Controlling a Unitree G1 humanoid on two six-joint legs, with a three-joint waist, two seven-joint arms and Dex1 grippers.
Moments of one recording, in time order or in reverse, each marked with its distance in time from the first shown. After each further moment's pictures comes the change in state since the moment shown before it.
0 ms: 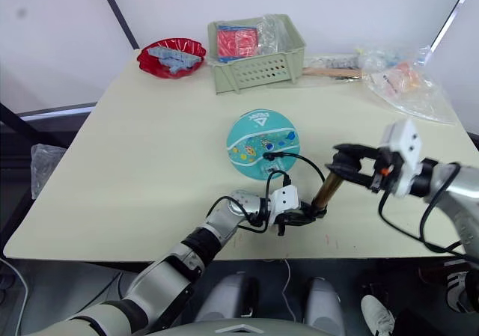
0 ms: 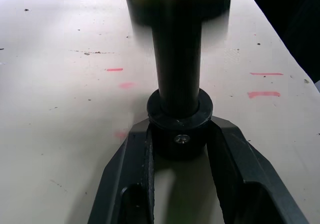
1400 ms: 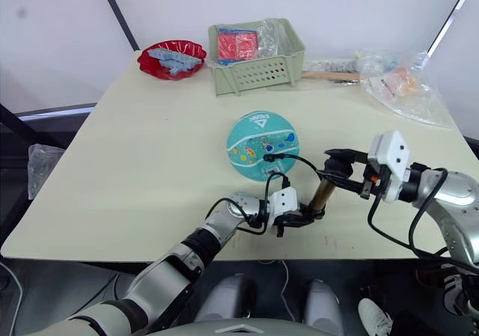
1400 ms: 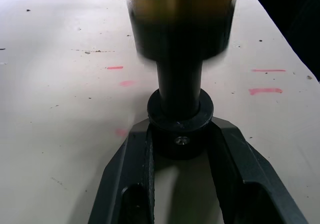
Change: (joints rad) left arm -0.001 0.001 -0.006 0.044 0.006 -0.038 0.016; right arm 0.097 0.088 0.179 0.047 -0.238 -0.242 0.023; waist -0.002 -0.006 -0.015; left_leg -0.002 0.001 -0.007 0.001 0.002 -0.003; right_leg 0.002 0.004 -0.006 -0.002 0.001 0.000
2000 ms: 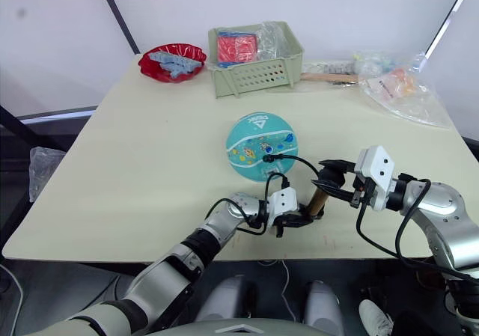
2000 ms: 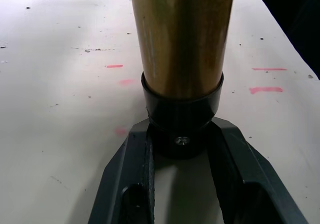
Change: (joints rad) left arm -0.001 -0.001 0.001 -0.002 0.005 0.012 0.000; right arm -0.015 0.017 0.008 0.008 -0.011 0.019 -0.013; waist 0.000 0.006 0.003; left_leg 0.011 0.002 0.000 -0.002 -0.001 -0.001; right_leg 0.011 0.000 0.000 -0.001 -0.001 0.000
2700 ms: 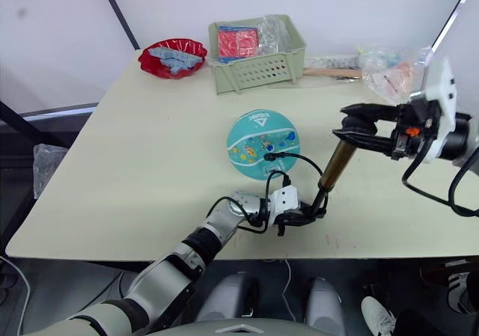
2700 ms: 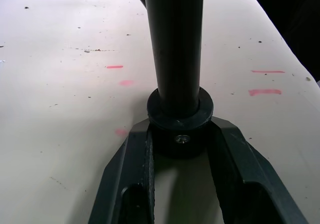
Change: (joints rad) left arm -0.005 -0.006 0.011 -0.005 -0.008 -0.003 -0.015; right arm -0.319 -0.234 -0.236 -0.016 0.352 0.349 0.050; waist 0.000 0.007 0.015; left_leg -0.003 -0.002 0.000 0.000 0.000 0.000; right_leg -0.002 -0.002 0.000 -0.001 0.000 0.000
